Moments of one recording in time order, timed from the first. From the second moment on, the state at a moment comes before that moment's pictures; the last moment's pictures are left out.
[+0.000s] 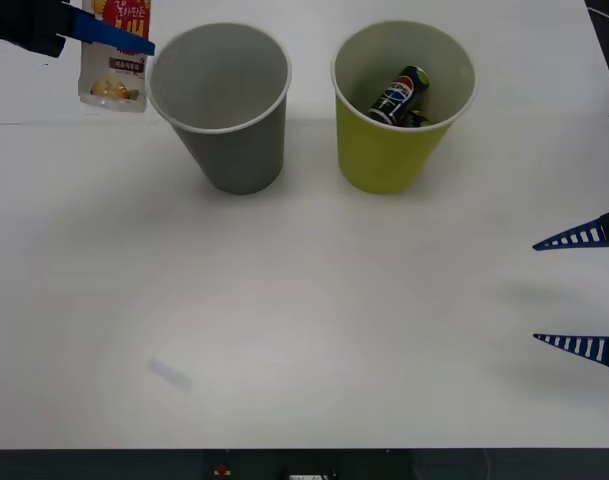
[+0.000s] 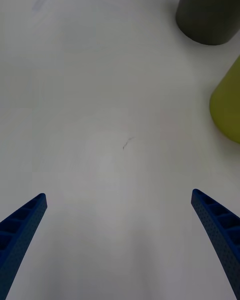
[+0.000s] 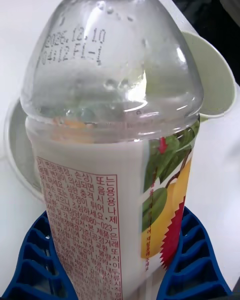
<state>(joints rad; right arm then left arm) 0.26 -1.13 -0.26 -2.01 1.31 -1.13 -0.09 -0.85 1.11 -0.17 -1.60 -1.49 -1.26 1.42</state>
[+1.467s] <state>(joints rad) 0.26 -1.13 -0.26 -2.01 1.31 -1.13 -0.09 -1.15 0.82 -0.36 -1.25 -1.76 -1.25 1.26</state>
